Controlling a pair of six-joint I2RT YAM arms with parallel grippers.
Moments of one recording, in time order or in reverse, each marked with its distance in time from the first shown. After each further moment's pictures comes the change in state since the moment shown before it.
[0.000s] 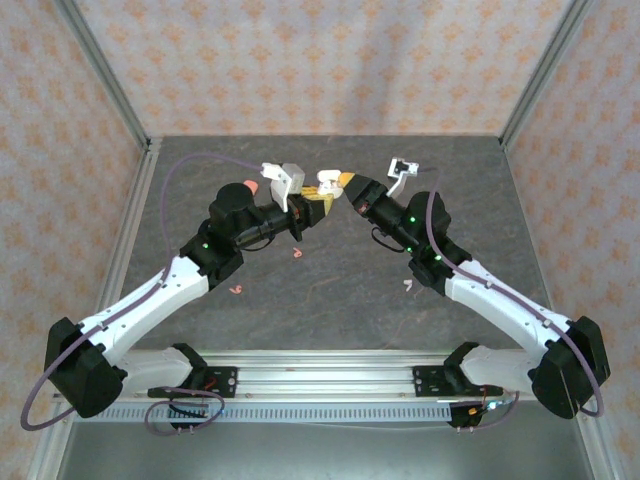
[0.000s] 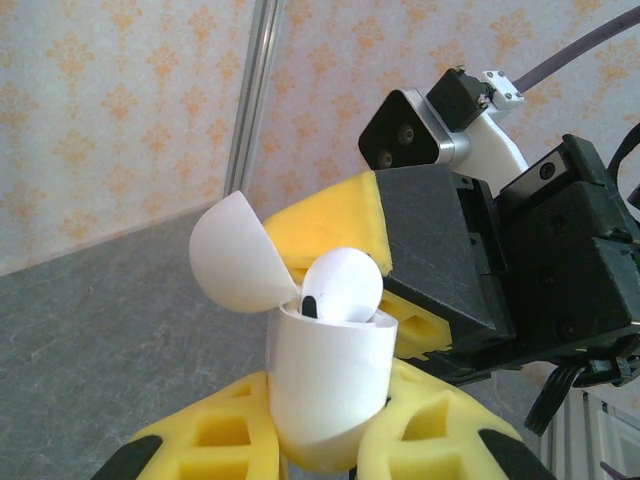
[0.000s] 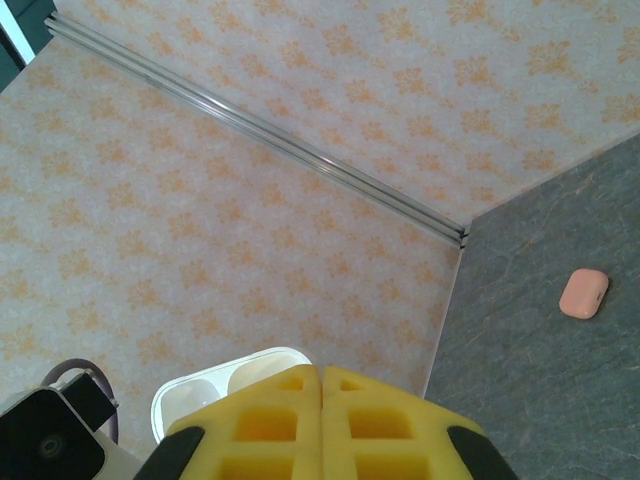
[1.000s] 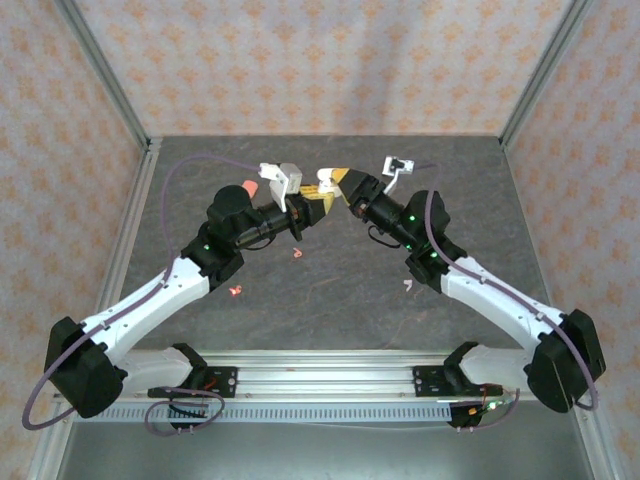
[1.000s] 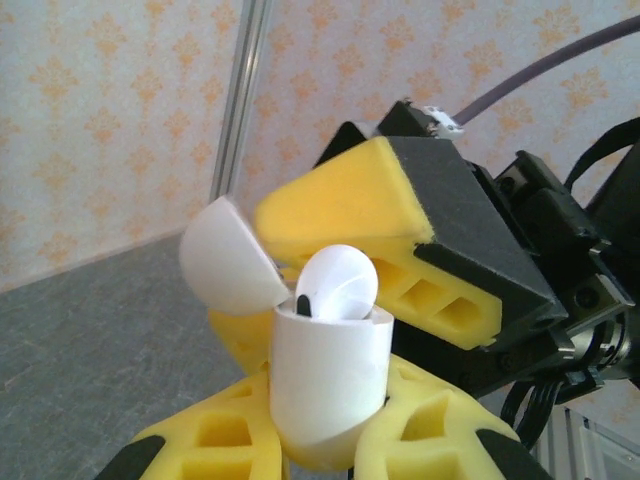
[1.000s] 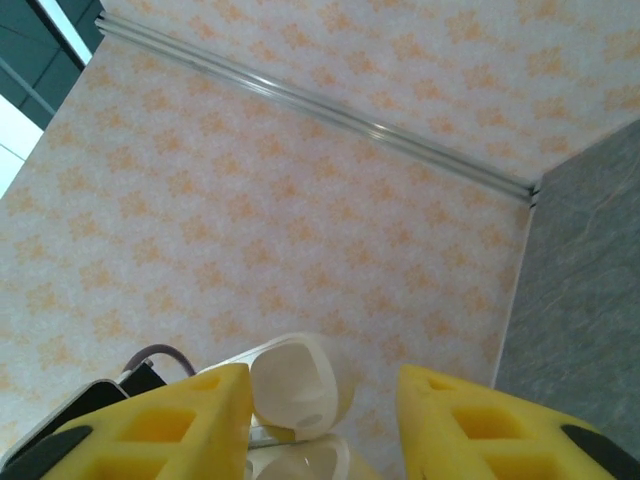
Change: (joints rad) left arm 0.004 0.000 -0.033 0.098 0.026 -0.031; right arm -0.008 0.050 0.000 0.123 -0.117 0.154
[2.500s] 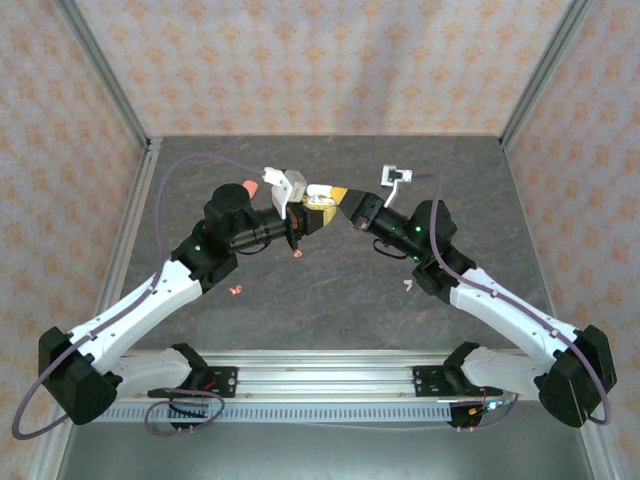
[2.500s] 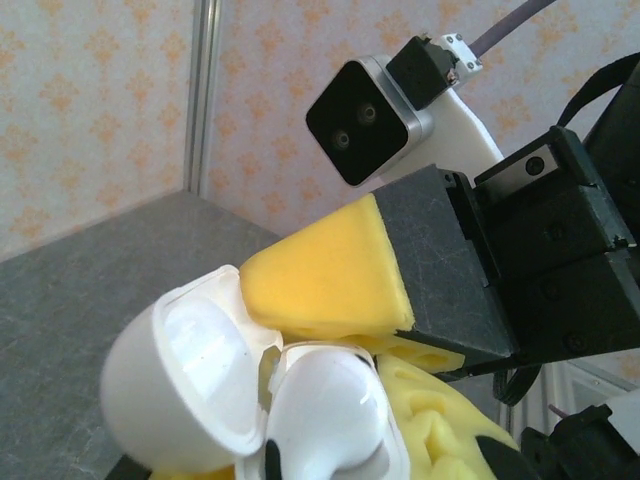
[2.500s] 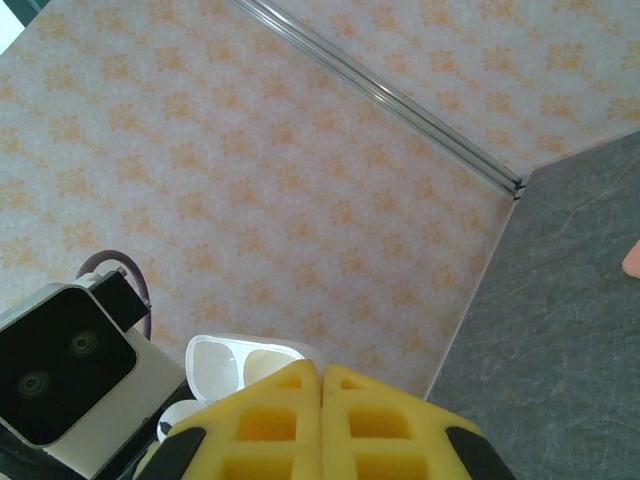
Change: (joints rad) left arm -0.018 -0.047 0.061 -0.212 0.061 0.084; right arm 0.030 -0.110 -0.043 -0.105 -0.042 -0.223
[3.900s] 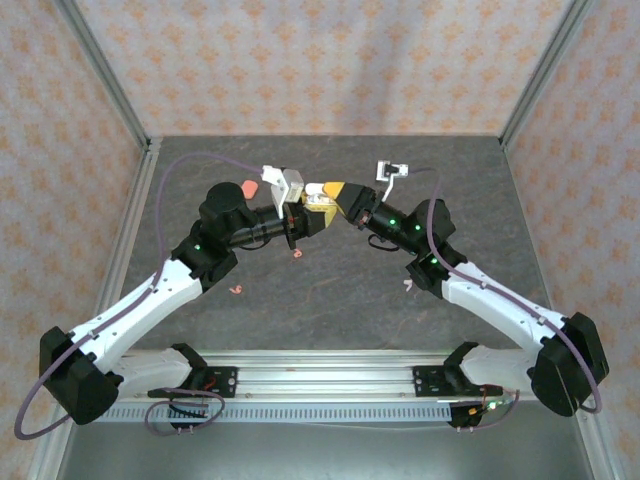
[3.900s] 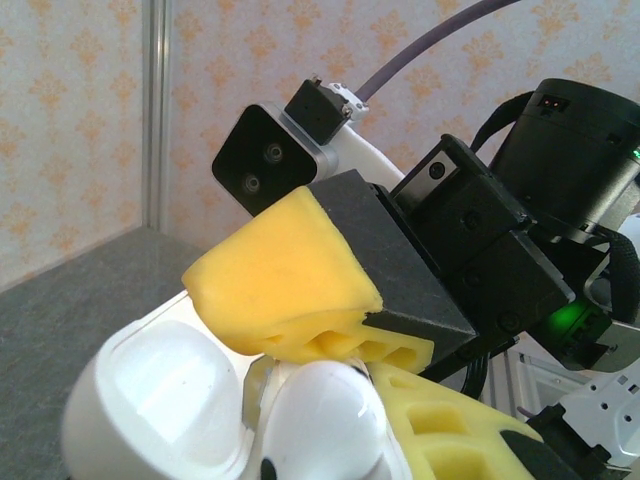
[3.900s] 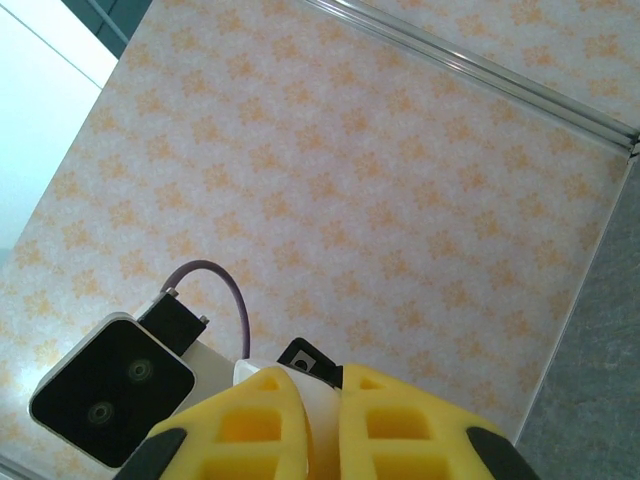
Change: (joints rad) left arm 0.019 0.005 -0.009 0.095 0.111 0.001; right arm -0.010 0.071 0.000 0.208 -0.108 0.228
